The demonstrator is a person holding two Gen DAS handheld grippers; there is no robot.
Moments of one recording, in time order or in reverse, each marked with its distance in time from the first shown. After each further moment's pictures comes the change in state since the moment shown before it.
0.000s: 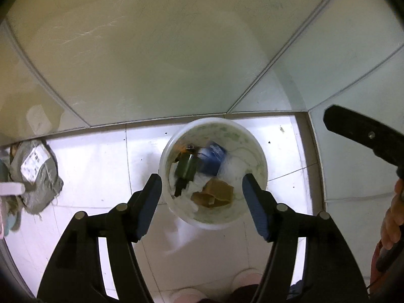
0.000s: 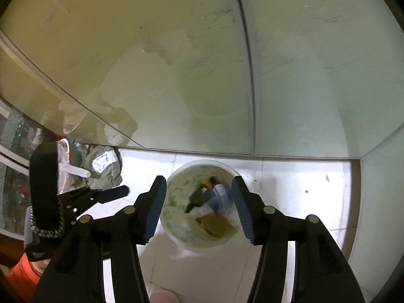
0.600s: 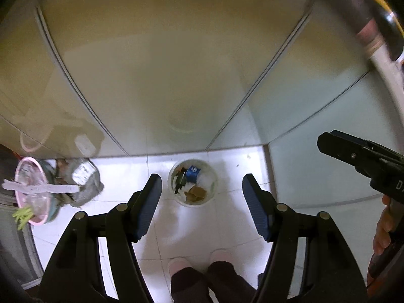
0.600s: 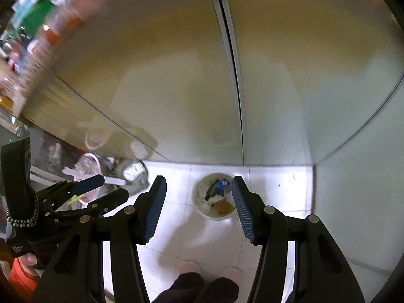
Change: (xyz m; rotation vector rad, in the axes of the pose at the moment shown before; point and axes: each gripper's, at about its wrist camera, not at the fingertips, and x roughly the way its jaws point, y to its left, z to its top) left arm -0.314 -0.081 0.054 -0.012 -0.103 0.032; right arm -0.259 0.079 0.075 0.015 -0.015 -0.039
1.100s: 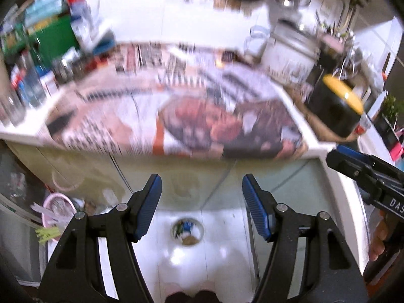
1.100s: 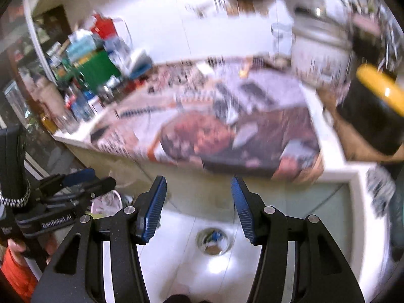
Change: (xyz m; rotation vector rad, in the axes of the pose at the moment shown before) left arm -0.283 -0.071 0.075 -0.034 -0.351 0.062; right arm -0.254 0.054 0.066 -0.182 -0.302 0.004
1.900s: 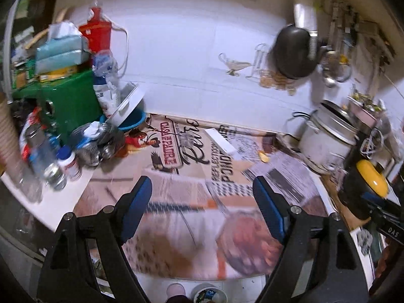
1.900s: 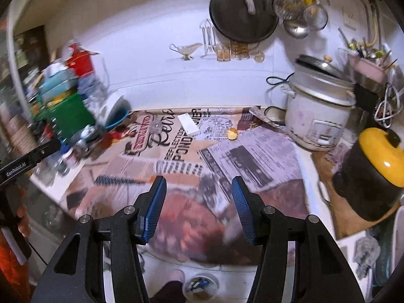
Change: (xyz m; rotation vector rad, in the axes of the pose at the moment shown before) left arm 0.037 0.143 0.206 -0.067 -0.252 0.064; right arm 0.075 0.022 0.150 0.029 -0.118 -0.132
